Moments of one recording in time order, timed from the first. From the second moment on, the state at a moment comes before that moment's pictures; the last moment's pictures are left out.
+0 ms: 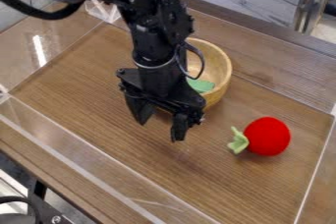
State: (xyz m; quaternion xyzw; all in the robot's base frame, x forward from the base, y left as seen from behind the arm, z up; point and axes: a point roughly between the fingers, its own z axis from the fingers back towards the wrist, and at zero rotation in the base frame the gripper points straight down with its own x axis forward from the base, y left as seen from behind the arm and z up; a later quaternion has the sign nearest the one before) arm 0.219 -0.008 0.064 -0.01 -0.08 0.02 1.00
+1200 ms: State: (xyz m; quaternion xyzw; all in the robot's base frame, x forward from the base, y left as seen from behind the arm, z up) arm 0.212 -0.013 0.055 -0.02 -0.07 -0.01 1.00
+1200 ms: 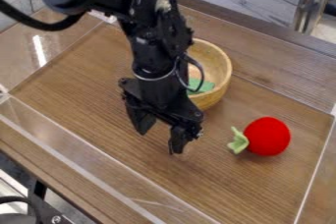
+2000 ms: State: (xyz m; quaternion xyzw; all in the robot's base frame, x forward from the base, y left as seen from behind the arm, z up) arm 0.229 -0.063 0.059 0.01 -0.06 -0.02 1.00
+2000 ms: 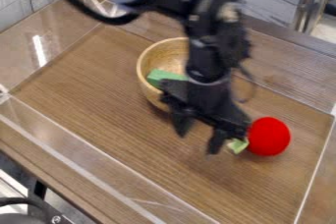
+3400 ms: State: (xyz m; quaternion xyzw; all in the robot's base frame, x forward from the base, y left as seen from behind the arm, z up) arm 0.276 -0.105 0.055 0.06 -0.02 -0.12 0.99
